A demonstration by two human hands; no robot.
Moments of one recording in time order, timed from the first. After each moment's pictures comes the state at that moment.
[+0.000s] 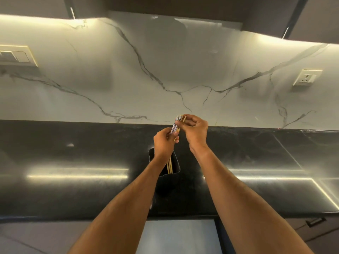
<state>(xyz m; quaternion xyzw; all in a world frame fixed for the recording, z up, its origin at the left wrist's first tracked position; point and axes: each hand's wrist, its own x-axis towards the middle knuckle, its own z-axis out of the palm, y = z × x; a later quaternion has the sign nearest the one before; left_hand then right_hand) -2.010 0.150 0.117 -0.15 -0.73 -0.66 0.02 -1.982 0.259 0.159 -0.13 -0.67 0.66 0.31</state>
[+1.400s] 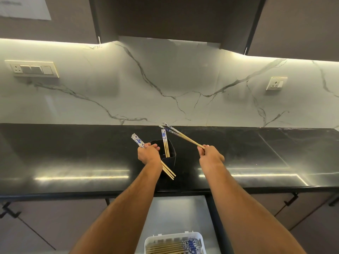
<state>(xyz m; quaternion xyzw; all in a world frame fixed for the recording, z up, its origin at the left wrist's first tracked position) -1.902 0.079 0.124 0.23 -0.57 -0.79 0.02 -1.801 0.234 0.158 -0.48 -0.28 0.78 0.29</state>
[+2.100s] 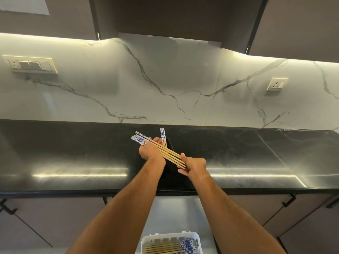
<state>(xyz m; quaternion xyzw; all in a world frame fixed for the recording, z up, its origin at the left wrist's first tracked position) -1.899 0.094 0.137 0.27 -0.37 -0.89 -0.02 -1.820 0.205 0.113 -0.48 -0.55 0.67 0.10</state>
